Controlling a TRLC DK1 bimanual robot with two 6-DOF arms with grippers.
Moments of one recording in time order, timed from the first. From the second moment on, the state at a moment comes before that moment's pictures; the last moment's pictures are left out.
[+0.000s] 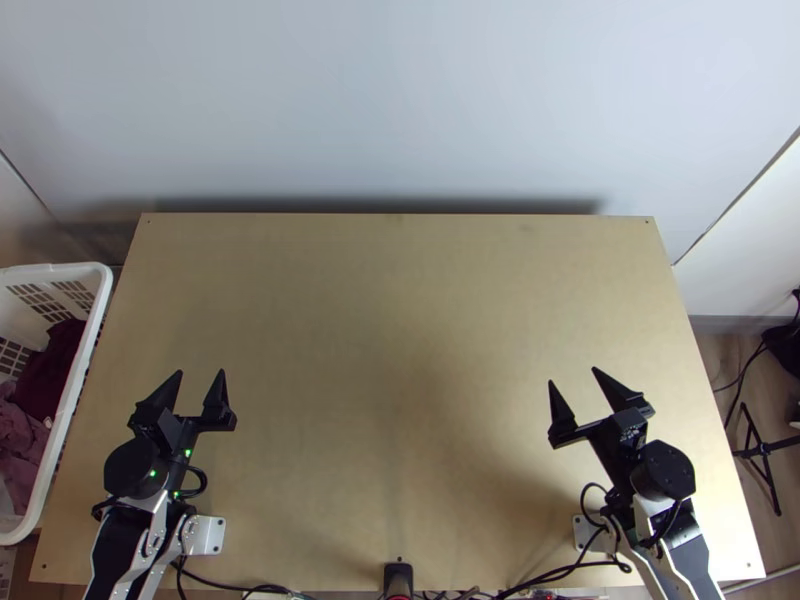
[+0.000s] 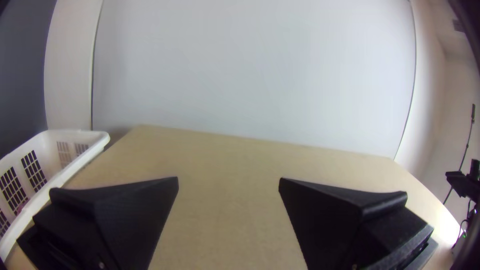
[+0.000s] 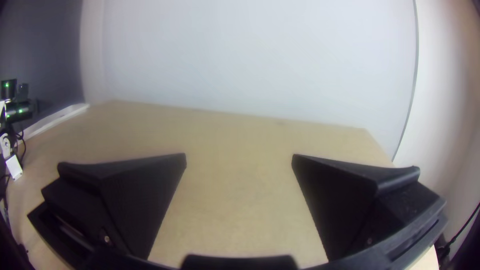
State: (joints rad) left arm -0.22 0.00 0.08 -0.22 -0.21 -0.20; right arm 0.38 0.00 0.09 -0.22 0.08 0.02
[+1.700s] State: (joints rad) left arm -0.26 0.00 0.08 -0.23 -0.21 -0.26; right arm 0.39 0.00 0.10 -0.22 0.08 0.09
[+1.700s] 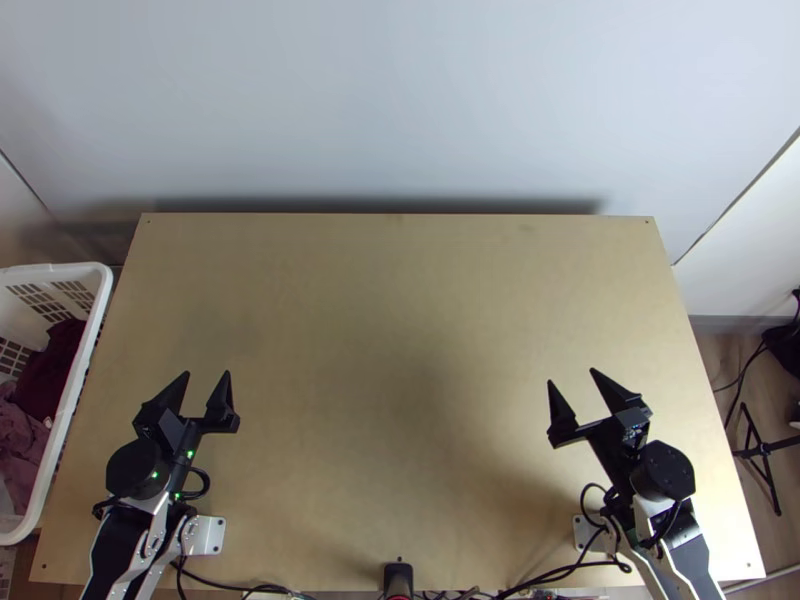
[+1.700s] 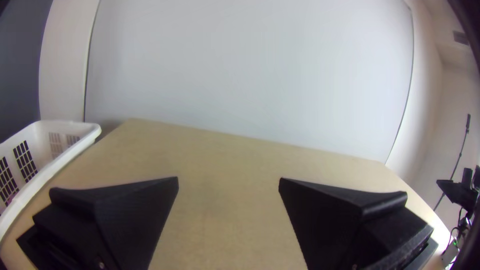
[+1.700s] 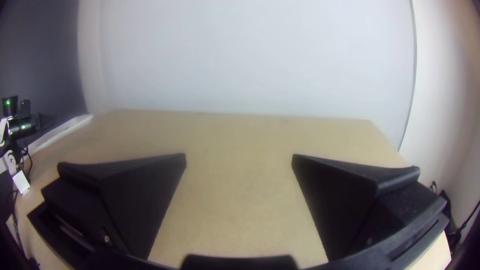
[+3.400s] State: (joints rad) left arm -0.12 0.00 0.07 -0.19 -0.21 -0.28; right arm 0.24 0.01 0.09 -0.17 0.08 0.11
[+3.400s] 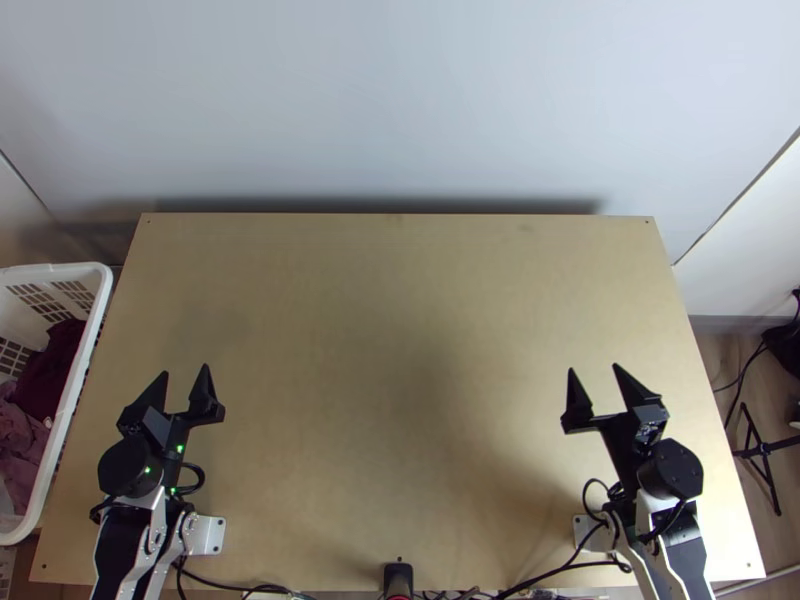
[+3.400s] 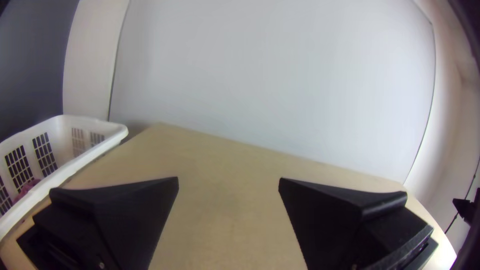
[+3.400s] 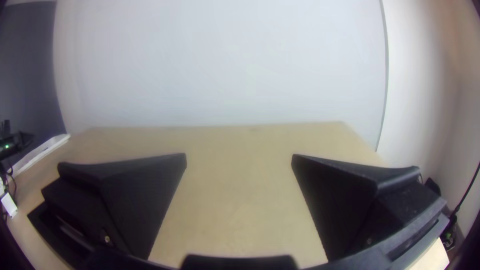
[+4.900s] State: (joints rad) left arm 0.01 0.74 0.92 -0.11 -0.10 -0.09; right arm 0.13 0.88 1.06 -0.21 0.11 -0.03
